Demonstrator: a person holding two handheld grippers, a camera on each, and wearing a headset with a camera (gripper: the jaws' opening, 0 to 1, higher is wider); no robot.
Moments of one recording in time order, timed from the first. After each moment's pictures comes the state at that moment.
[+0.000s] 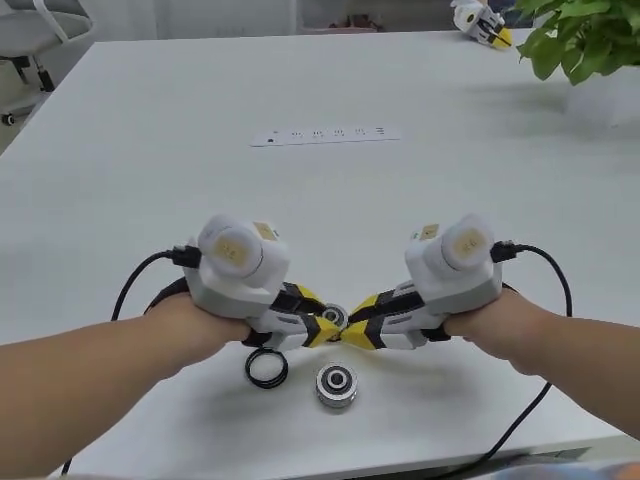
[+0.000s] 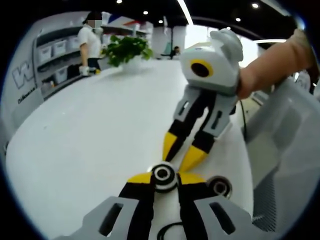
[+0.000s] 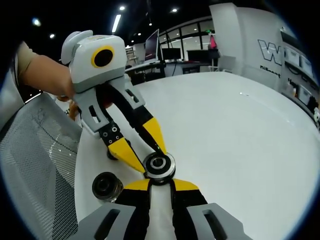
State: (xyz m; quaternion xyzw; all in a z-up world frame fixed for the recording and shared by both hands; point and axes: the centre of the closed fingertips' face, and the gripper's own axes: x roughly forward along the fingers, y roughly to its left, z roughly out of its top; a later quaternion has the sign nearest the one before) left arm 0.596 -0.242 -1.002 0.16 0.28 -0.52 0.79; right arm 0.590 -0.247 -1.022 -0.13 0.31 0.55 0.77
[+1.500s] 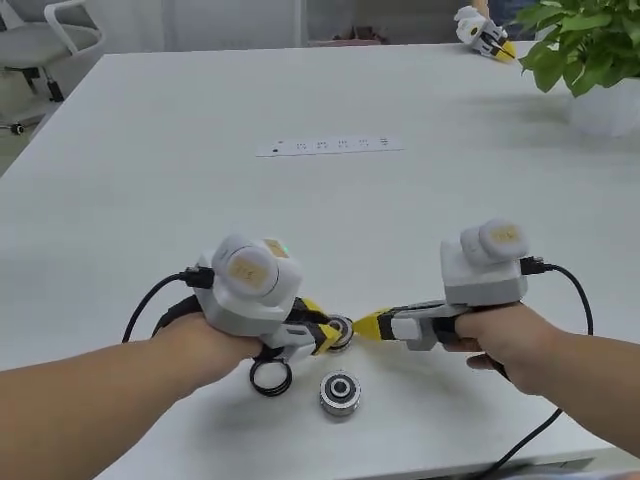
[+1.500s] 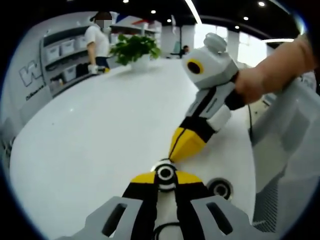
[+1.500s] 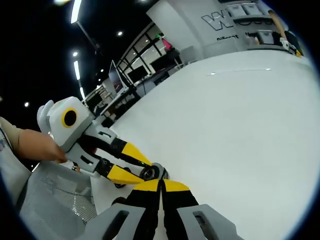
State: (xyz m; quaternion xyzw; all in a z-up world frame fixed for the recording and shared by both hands) left arm 0.595 -0.240 -1.003 0.17 0.28 -0.48 0.81; right arm 0.597 -0.255 -1.009 0.11 0.37 0.47 0.80
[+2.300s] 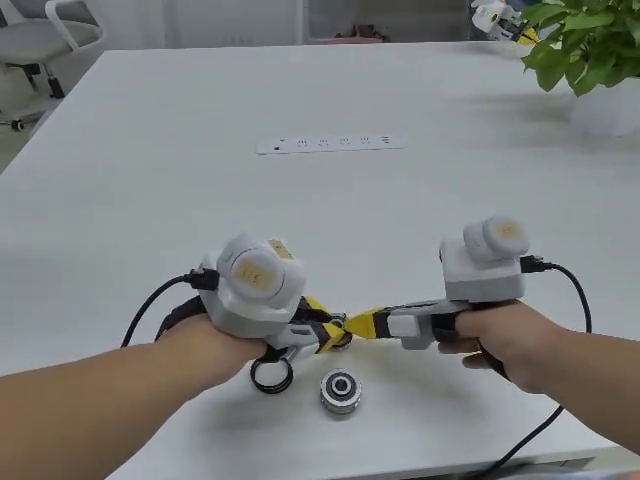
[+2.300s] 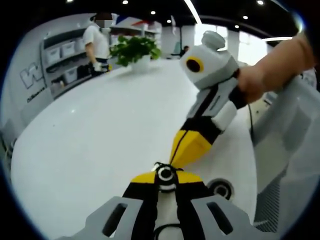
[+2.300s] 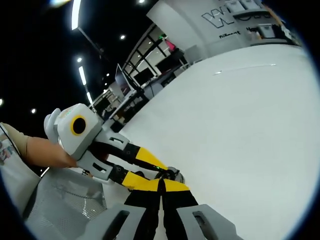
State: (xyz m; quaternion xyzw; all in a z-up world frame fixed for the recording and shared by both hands) left arm 0.596 -0.242 -1.003 0.17 0.28 -0.48 0.81; right arm 0.581 -0.233 -0.988 0.16 0.36 0.51 0.77
